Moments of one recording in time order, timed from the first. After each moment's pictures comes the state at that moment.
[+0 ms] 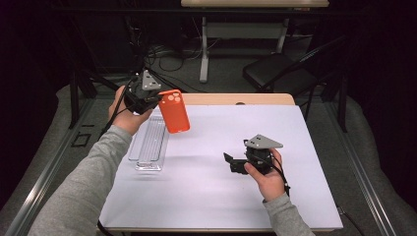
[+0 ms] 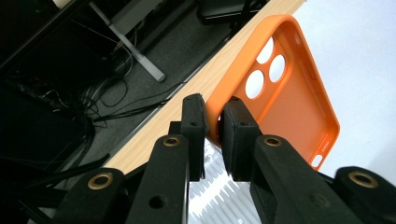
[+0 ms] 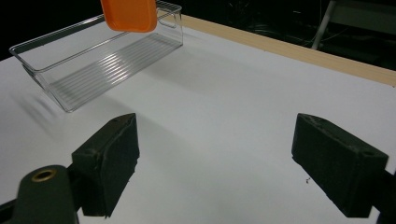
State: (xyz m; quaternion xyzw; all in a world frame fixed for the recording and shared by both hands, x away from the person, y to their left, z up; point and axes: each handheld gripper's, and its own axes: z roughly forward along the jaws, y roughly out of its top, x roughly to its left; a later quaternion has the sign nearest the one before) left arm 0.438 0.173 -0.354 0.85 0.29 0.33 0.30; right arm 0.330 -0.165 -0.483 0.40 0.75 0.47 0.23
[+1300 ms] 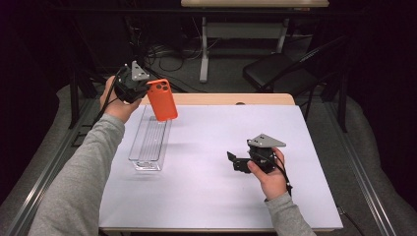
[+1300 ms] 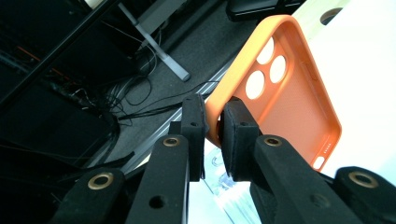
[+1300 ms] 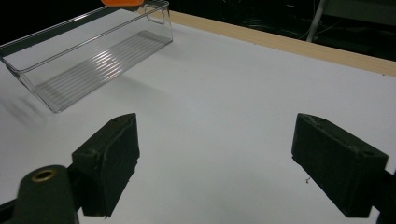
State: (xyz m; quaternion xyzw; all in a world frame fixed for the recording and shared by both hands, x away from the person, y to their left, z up) left arm 0.476 0.206 -0.355 0.83 0.30 0.37 0.28; right arm 0.335 -0.174 -0.488 0.42 0.74 0.47 0.23
